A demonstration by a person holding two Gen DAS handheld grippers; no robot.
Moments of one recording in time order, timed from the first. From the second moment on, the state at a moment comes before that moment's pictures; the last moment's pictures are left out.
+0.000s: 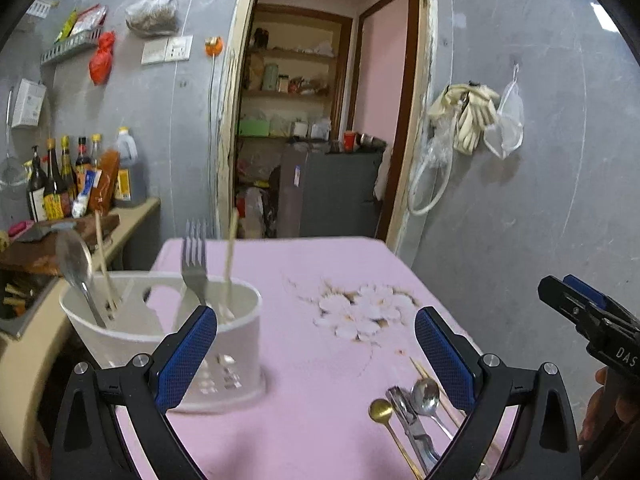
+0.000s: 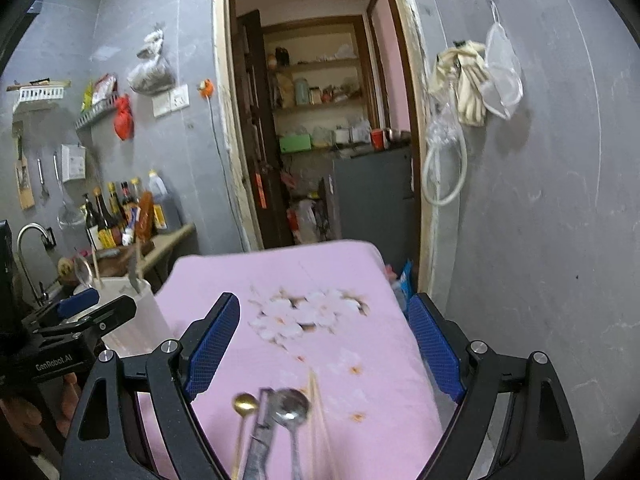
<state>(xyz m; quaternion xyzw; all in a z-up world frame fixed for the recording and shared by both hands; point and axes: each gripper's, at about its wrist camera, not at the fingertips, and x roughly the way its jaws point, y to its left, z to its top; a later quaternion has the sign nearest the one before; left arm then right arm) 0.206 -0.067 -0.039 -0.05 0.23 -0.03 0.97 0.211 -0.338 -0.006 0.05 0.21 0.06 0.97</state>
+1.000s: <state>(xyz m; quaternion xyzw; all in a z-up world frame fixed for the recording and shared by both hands) 0.263 -0.117 -0.146 -0.05 0.41 -0.09 0.91 0.289 -0.338 -0.147 0.05 0.38 0.18 0.91</state>
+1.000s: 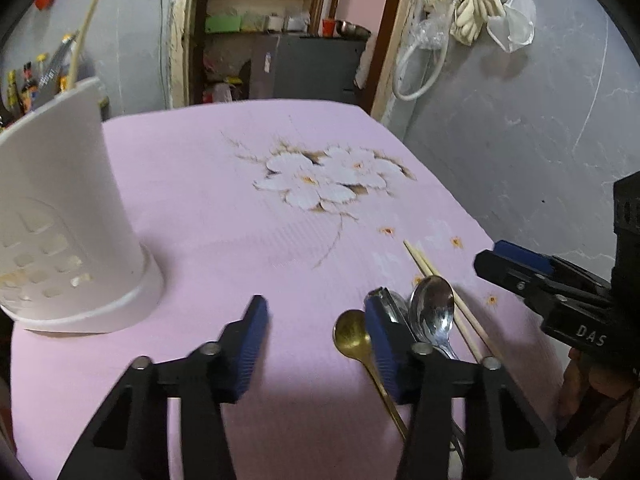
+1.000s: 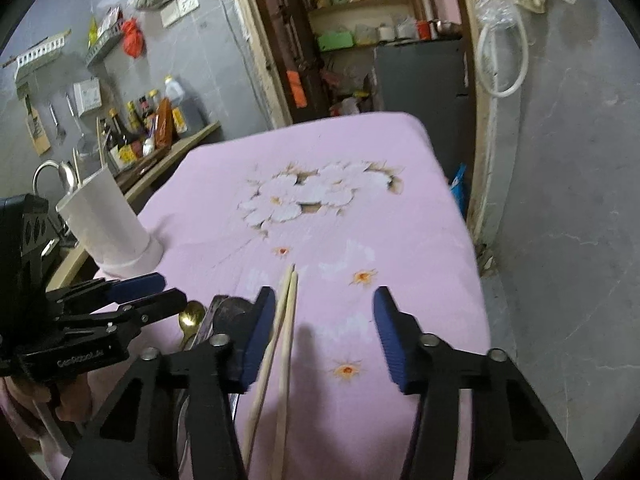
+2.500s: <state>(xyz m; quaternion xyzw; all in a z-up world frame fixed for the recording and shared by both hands) 0.272 -0.117 -0.148 -0.09 0.45 -0.14 0.88 0.320 -0.316 -0.153 0.08 0.48 0.18 0.85</state>
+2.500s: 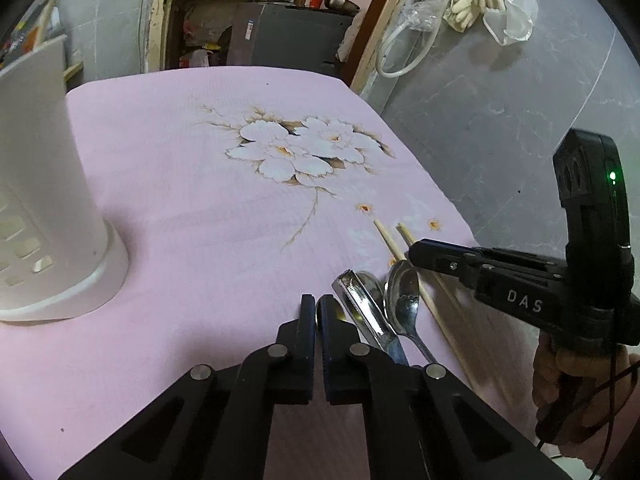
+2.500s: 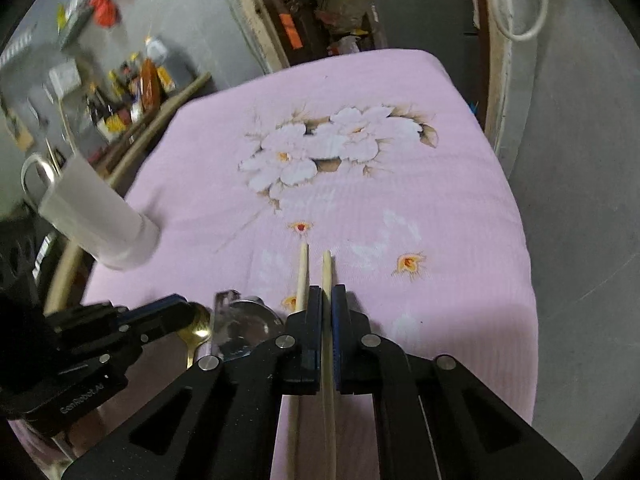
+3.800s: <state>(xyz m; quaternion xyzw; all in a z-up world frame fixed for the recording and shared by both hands) 0.223 0.054 0.079 -0.06 0.21 0.04 0.97 0.297 -0.187 0.055 0.22 0.11 0.27 0.93</state>
